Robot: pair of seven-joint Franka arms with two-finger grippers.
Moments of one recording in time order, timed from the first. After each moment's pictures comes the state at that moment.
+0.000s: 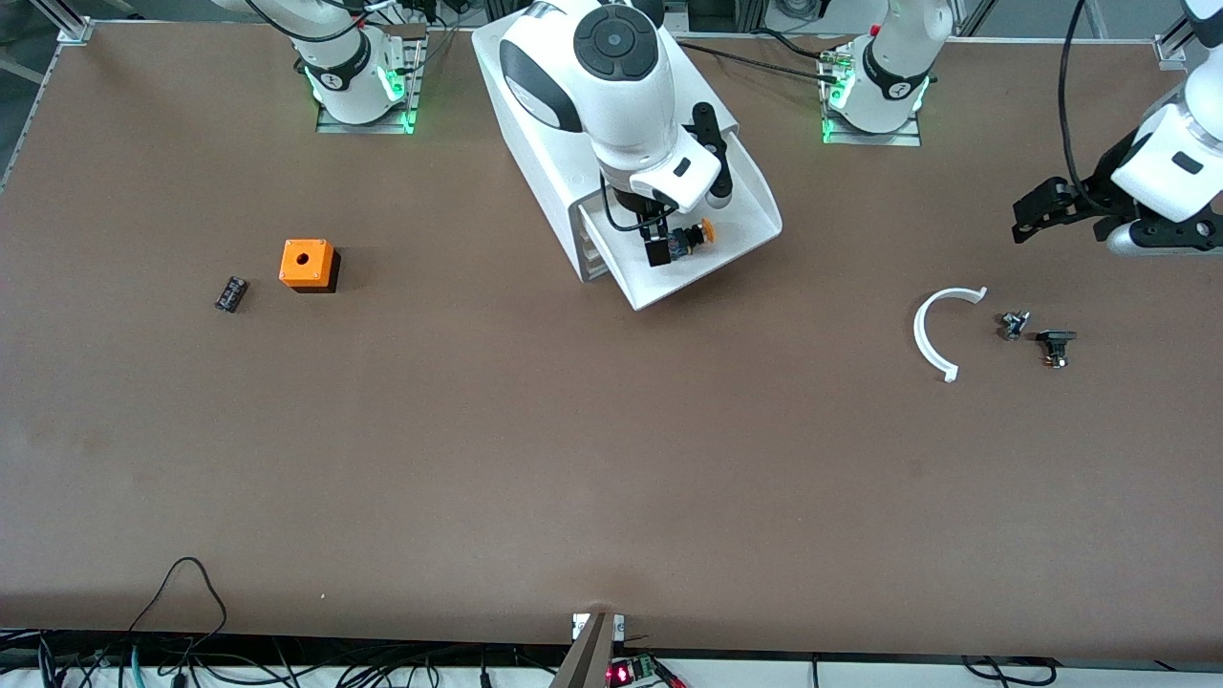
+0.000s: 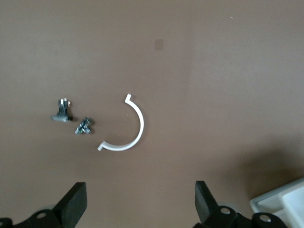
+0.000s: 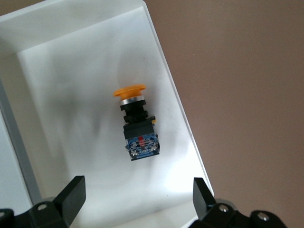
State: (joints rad) left arm 0.11 -0.09 -0.15 -1.79 0.01 1.66 -0.16; right arm 0.75 0.61 0.18 -1.15 0.01 1.83 -0.85
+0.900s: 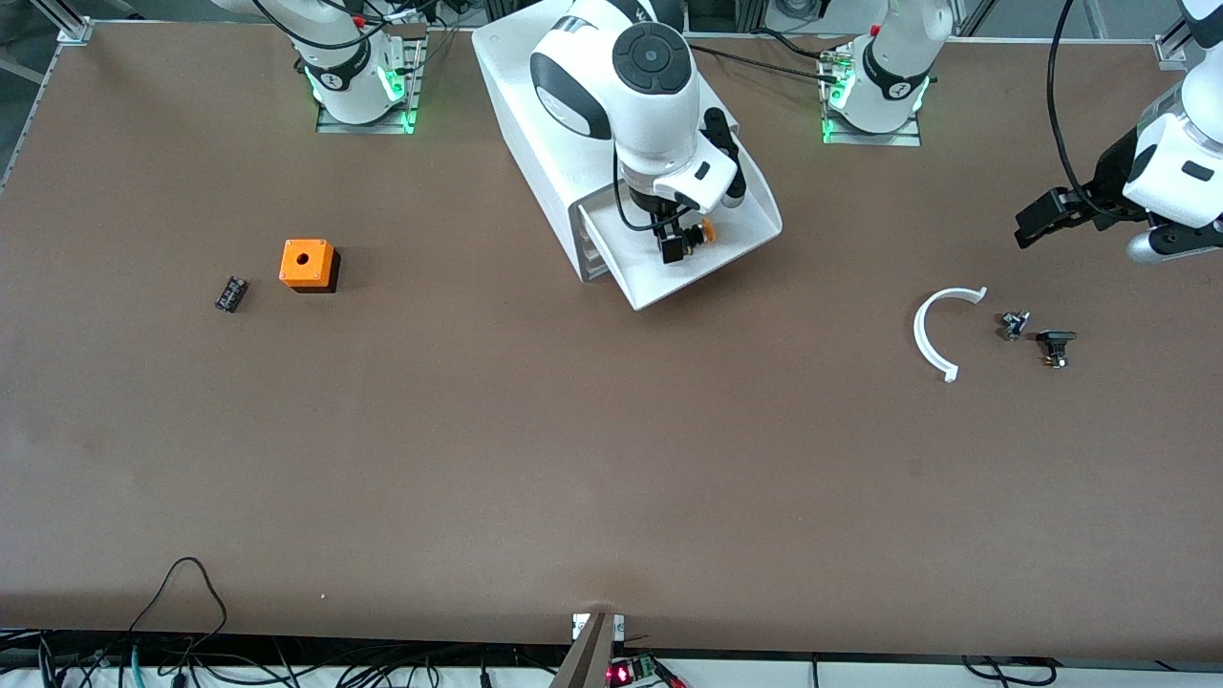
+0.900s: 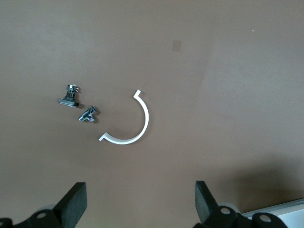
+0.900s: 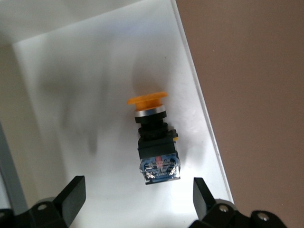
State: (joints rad) left arm 0.10 -0.09 -0.12 -1.79 0.02 1.65 -0.26; right arm 0.78 0.66 0.18 -1.15 -0.02 1.82 -0.86
